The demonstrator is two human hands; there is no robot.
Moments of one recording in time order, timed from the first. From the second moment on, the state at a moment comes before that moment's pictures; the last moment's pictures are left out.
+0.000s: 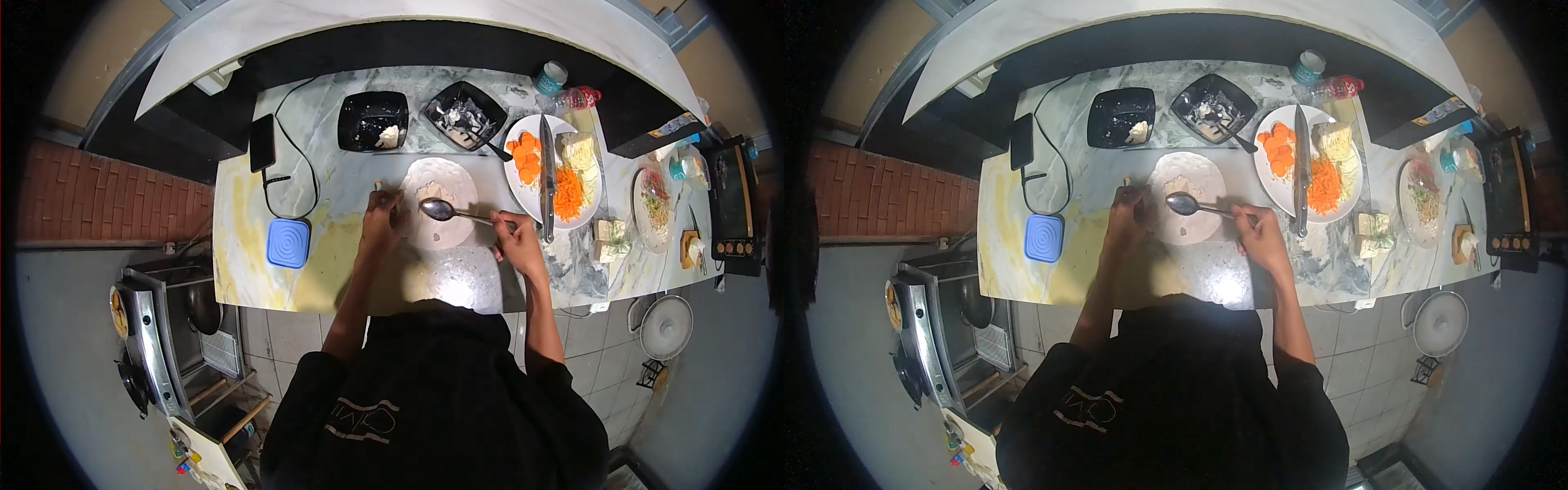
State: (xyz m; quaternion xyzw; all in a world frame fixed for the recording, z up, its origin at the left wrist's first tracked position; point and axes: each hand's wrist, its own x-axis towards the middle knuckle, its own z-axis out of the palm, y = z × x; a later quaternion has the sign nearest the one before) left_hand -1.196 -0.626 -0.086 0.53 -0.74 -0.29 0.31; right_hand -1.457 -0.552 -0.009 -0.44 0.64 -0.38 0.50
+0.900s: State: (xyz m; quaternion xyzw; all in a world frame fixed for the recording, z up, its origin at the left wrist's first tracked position) left_hand -1.198 -0.620 -0.071 0.50 -0.75 -0.30 0.30; right_hand -1.478 -0.553 -0.032 -0.38 0.68 -0.43 0.46
